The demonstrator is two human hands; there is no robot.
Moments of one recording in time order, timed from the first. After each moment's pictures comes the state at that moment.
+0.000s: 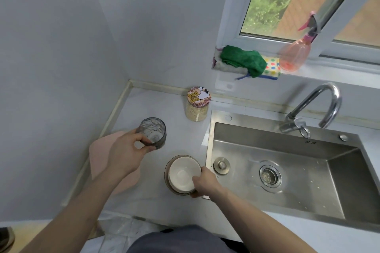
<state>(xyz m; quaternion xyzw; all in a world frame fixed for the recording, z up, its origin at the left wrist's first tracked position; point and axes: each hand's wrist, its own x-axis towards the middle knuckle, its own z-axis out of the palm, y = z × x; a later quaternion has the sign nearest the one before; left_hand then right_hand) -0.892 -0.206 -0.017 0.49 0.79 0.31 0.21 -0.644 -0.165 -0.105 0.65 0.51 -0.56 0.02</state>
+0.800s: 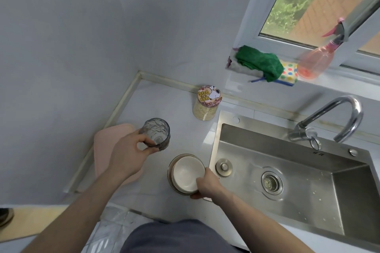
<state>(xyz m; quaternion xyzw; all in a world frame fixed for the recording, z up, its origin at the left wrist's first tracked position) -0.897 -0.221 -0.030 0.47 0.79 0.32 0.23 -0.648 -0.162 -0.103 0.64 0.48 -0.60 0.03</state>
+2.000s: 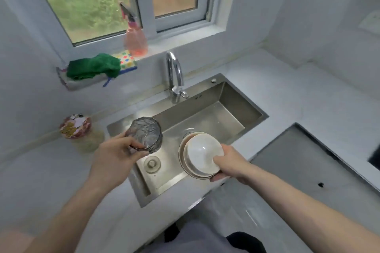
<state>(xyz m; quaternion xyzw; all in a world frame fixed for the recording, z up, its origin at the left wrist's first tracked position) -0.678 -0.146 0.048 0.74 0.52 0.27 0.34 -0.390 -0.257 0.047 0.73 0.33 -0.54 -0.27</state>
